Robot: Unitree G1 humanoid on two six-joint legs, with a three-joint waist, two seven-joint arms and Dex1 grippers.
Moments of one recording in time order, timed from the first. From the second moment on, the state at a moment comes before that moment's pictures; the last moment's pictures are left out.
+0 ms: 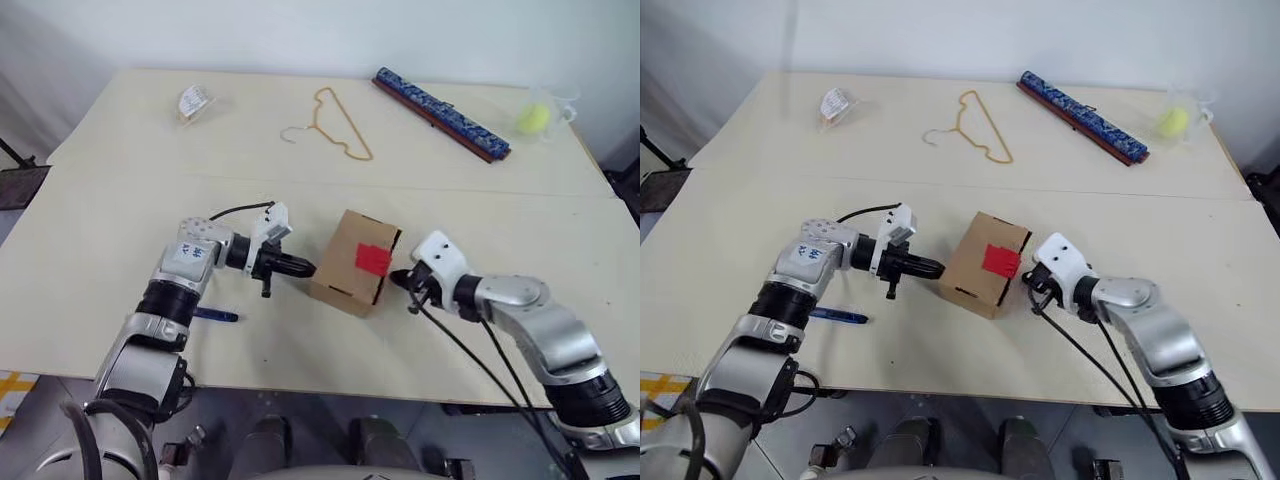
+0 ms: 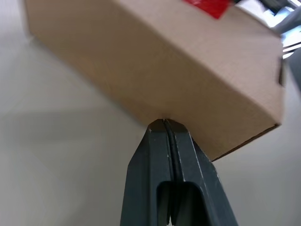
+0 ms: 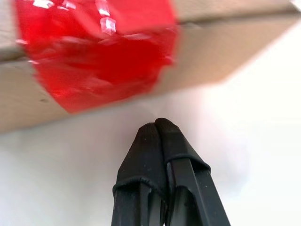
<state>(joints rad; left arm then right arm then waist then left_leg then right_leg) -0.83 0.44 -0.19 0.43 -0.14 0.50 -1.30 -0.39 -0.70 0.14 -0.26 0.25 0.77 0.70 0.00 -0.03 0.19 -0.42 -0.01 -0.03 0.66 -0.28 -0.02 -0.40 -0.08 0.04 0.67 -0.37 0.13</state>
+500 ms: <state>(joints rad) -0.68 0.30 -0.28 0.13 -0.18 0.70 -1.06 -0.53 -0.73 0.15 -0.01 0.18 0.57 0.84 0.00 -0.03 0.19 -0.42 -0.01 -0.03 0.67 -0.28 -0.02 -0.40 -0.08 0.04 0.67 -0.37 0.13</state>
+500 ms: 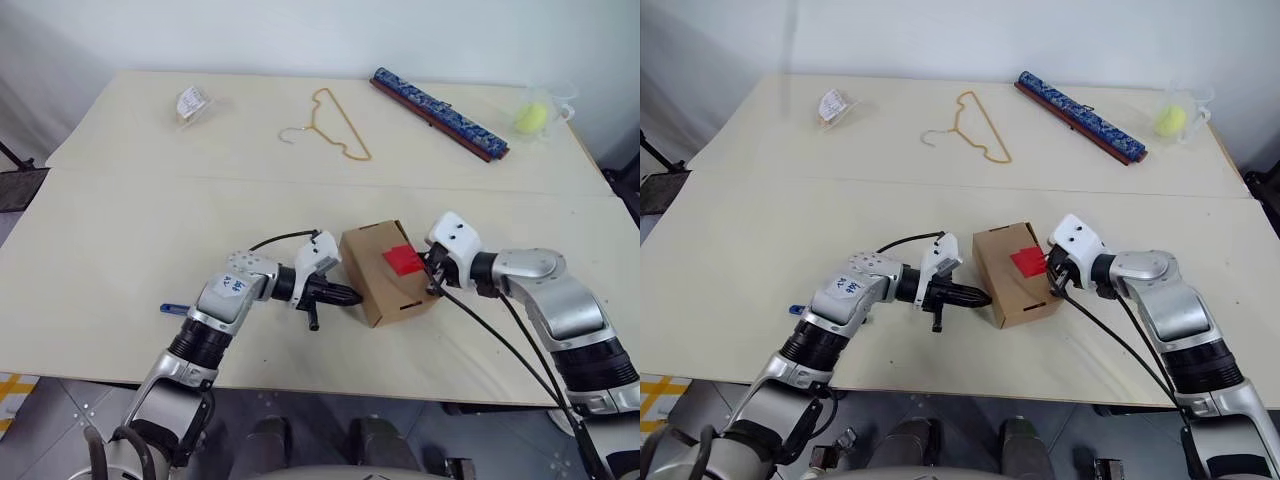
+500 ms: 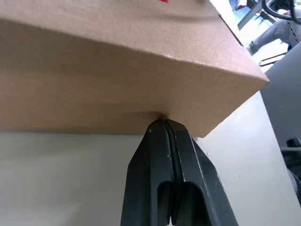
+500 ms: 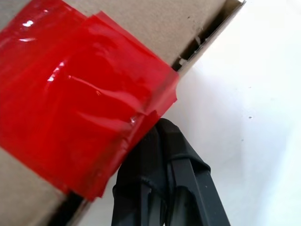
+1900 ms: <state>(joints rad) -0.51 1.09 0.17 0.96 -0.23 -0.45 -1.50 0.12 -0.77 -0.27 -0.68 0.76 0.24 1.21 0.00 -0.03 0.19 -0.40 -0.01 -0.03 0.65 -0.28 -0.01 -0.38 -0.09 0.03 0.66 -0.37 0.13</state>
